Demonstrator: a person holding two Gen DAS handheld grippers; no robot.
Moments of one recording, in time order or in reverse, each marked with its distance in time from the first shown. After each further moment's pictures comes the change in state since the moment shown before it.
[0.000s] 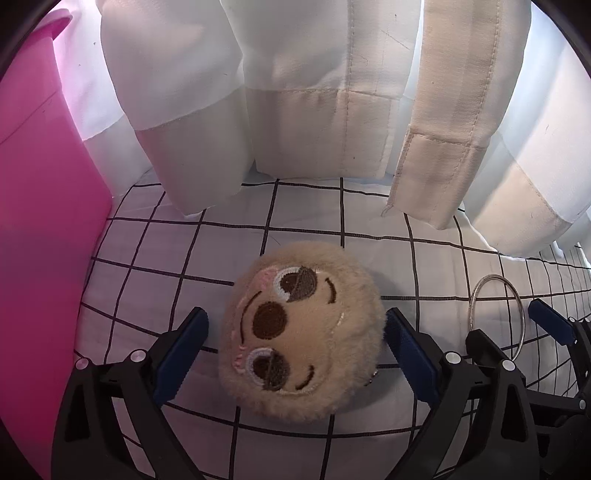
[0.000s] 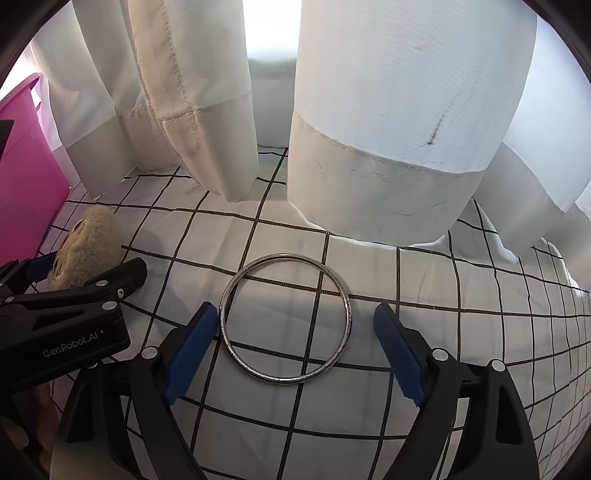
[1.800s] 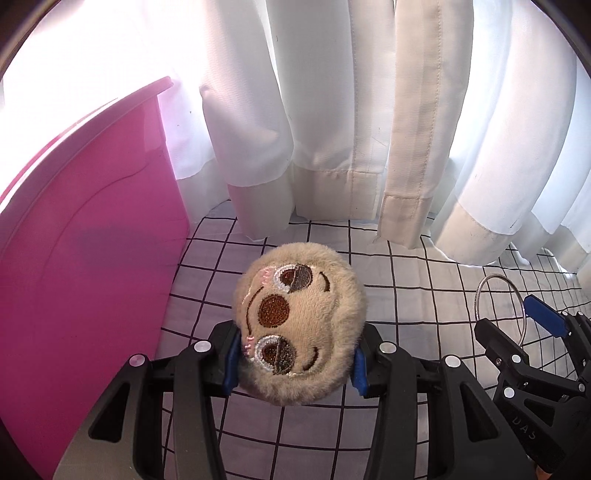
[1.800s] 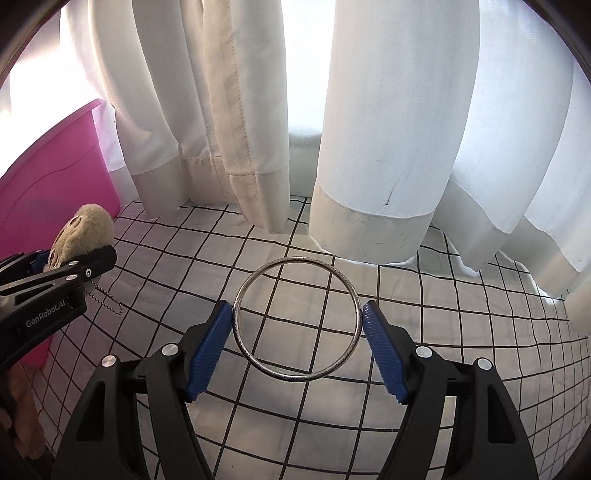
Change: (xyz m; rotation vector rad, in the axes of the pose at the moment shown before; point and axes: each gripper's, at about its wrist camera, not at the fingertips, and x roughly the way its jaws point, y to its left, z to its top) left arm -0.130 0.018 -0.054 -0.008 -0.171 0.033; right arm -0.108 0.013 -0.041 -0.036 -0.152 0.016
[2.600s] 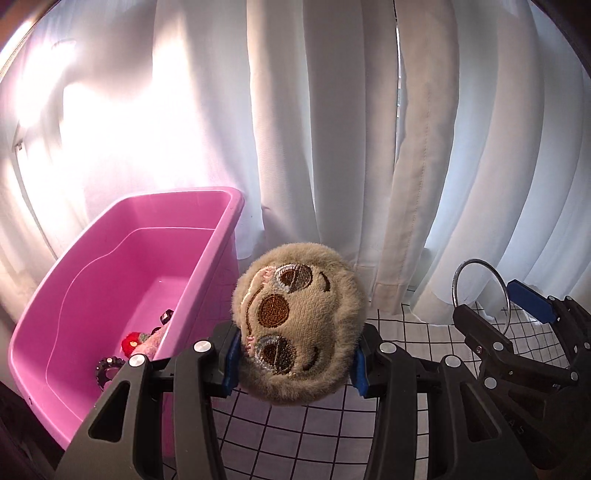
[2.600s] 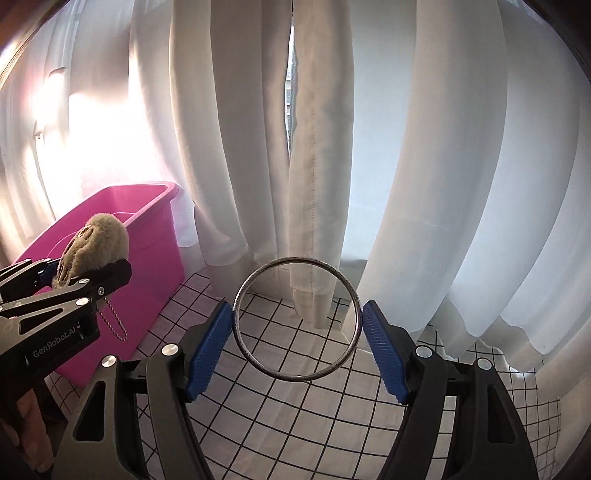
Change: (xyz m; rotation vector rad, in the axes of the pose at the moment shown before) left arm -0.132 0.031 0.028 -0.061 -0.205 0.031; right arm -0.108 0.046 0.063 -0.117 -0.221 0.070
